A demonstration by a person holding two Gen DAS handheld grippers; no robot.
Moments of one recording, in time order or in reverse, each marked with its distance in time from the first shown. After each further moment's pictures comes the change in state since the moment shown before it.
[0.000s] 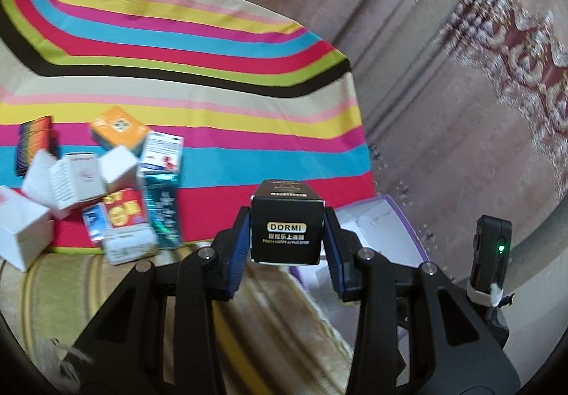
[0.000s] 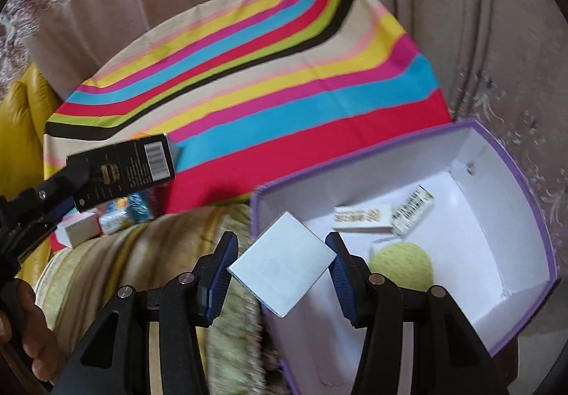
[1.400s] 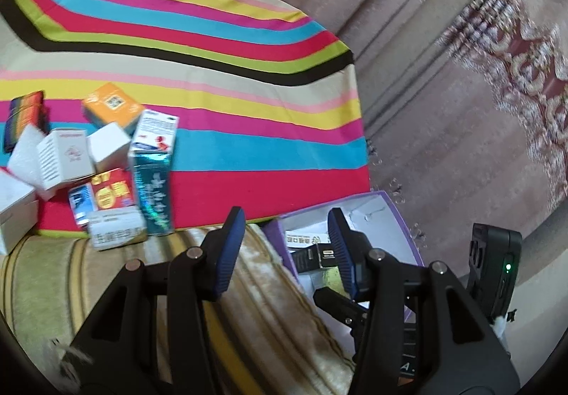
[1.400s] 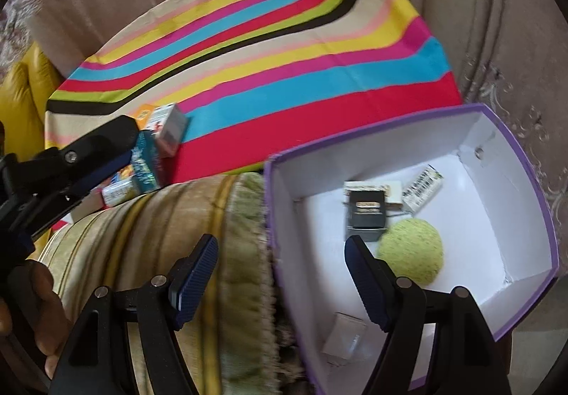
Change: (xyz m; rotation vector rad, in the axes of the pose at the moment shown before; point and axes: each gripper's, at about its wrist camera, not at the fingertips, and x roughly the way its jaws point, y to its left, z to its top) left arm 0.003 0.018 -0.005 -0.084 0.024 -0.021; right arm 0.005 0.036 -0.008 -0.076 0.085 0.028
